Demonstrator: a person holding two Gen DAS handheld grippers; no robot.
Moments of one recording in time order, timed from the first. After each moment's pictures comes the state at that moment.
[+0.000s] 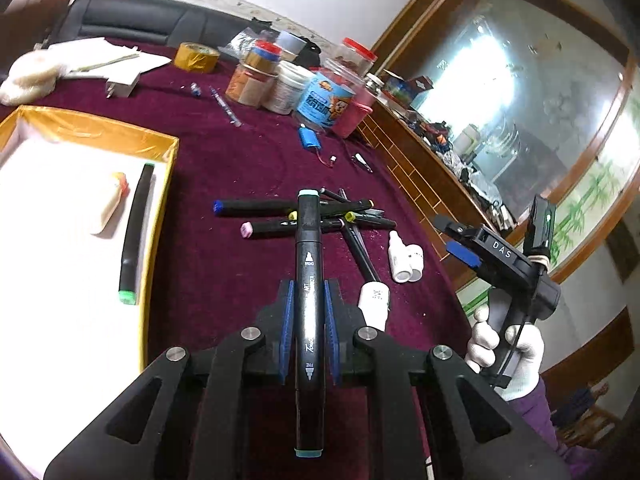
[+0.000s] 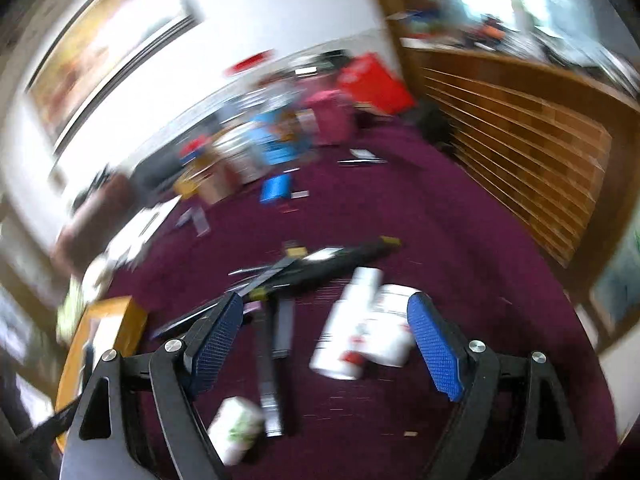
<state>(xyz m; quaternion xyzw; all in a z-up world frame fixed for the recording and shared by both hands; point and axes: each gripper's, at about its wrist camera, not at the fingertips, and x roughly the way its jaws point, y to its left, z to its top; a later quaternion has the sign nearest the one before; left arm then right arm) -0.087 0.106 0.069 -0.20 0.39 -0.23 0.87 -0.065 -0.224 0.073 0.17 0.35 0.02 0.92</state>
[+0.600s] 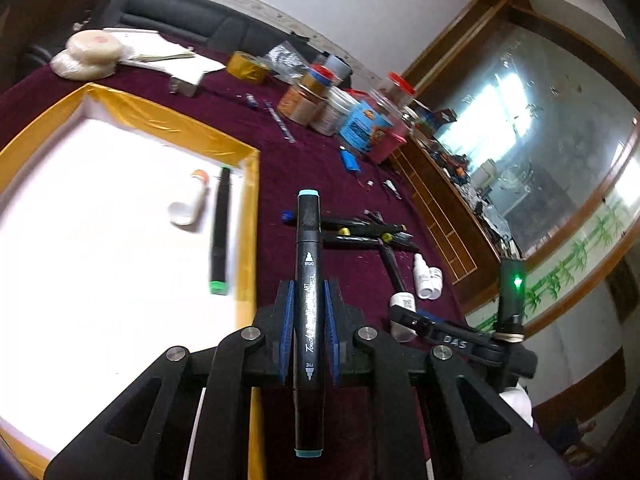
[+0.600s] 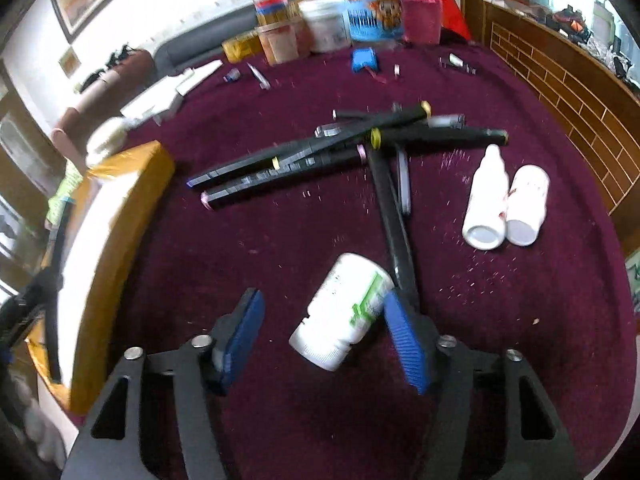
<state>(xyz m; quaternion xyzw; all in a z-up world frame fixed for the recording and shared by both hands) -0.101 0.177 0.059 -0.25 0.37 -0.19 0.87 -0.078 -0.110 0.019 0.07 0.50 0.06 0.86</state>
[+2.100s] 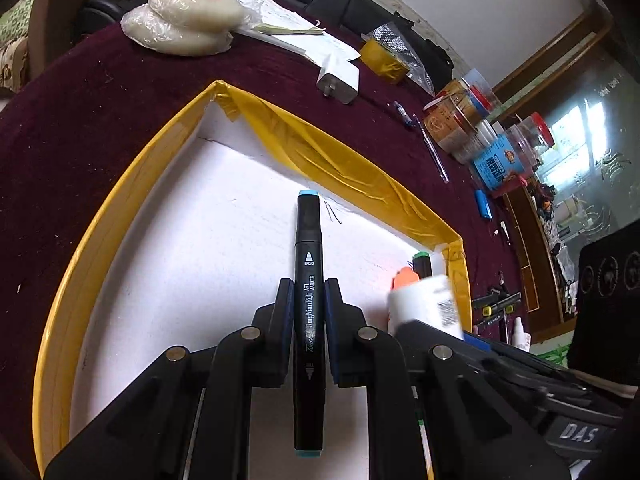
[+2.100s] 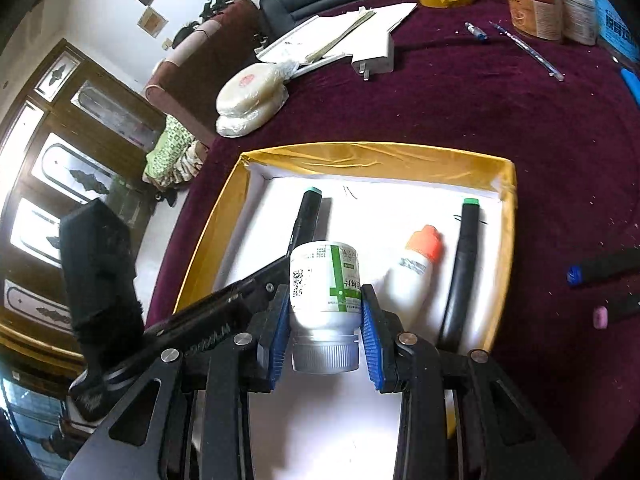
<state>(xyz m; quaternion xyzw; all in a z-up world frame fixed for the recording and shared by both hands) 0.025 0.293 0.006 -0.27 0.47 -0.07 0.84 0.026 0.141 0.033 0.12 0.55 0.27 0.78</state>
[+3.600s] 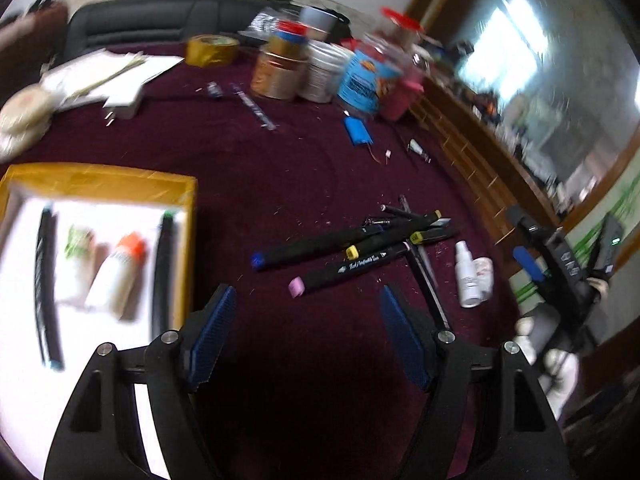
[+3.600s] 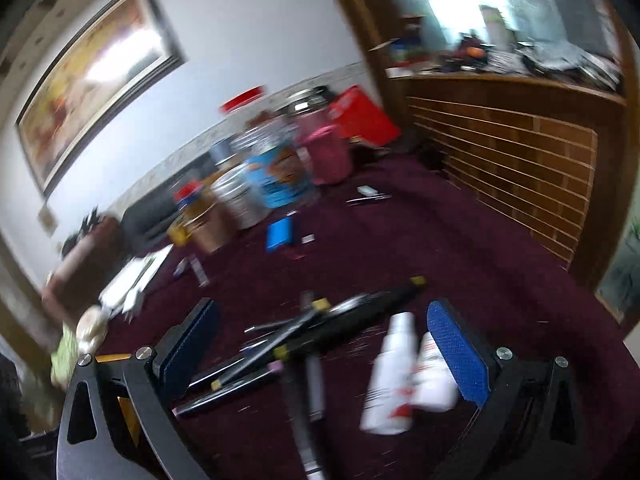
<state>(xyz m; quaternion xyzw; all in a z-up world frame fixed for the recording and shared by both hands) 0.006 0.075 0.070 -0.09 0.44 -0.17 0.88 -0.036 -0.220 0.067 0.23 0.27 -0.05 0.93</state>
